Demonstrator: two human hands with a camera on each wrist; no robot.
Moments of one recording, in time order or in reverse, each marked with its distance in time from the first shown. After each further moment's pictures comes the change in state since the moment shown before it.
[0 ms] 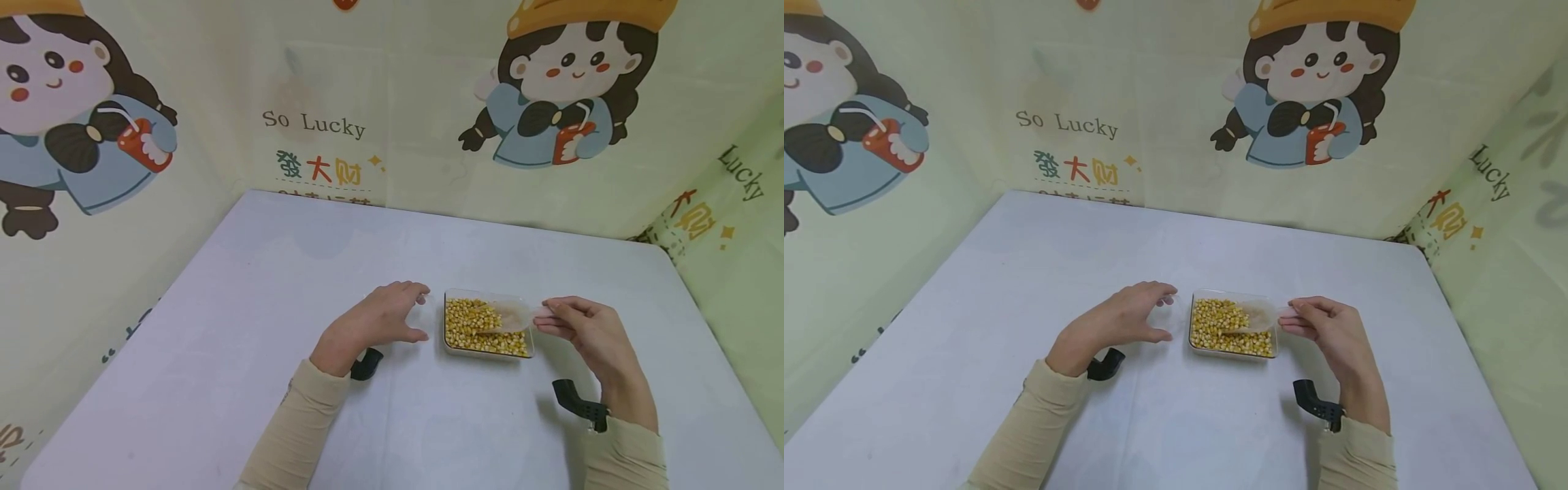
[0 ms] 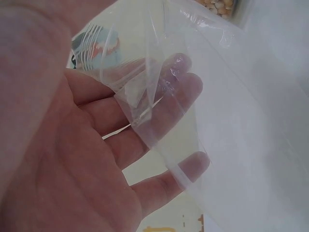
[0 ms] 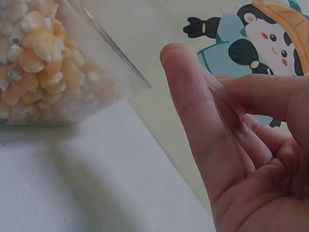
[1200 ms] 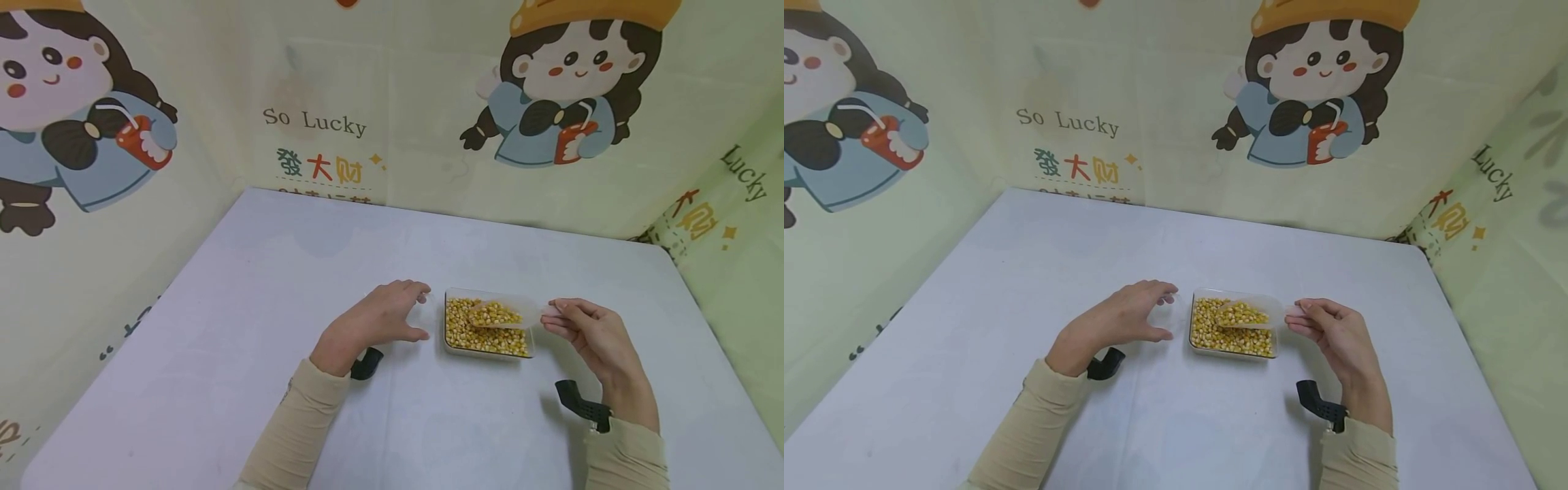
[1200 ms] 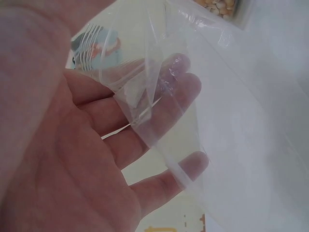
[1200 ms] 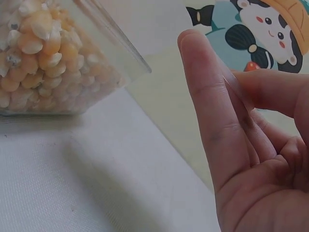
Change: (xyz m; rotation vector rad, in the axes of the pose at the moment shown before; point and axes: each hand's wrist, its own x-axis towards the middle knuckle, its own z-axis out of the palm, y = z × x) left_hand 0.001 -0.002 0.001 -0.001 0.016 0.030; right_hand 0.002 0.008 -0.010 0.172 0.011 0.016
